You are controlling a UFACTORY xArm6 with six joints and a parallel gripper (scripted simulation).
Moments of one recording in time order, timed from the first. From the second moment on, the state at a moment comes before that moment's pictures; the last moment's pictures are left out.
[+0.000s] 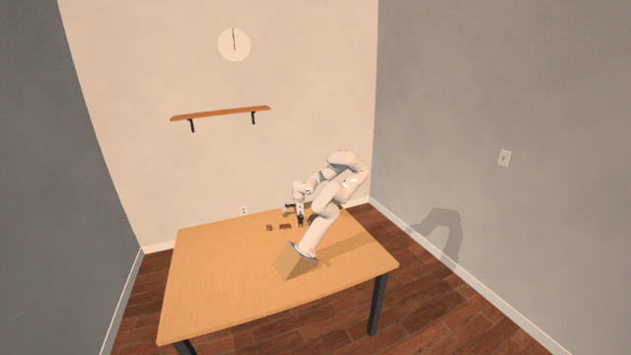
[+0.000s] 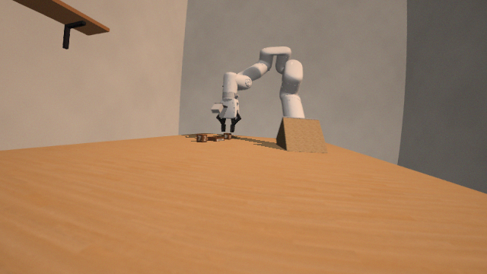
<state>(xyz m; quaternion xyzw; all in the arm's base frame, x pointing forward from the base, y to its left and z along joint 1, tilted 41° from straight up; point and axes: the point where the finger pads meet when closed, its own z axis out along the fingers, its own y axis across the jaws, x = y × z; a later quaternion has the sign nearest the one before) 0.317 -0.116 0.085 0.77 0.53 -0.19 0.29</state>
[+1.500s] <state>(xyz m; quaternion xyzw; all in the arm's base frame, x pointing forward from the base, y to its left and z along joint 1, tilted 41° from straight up) 0.318 -0.134 0.064 0.77 0.53 -0.19 0.29</state>
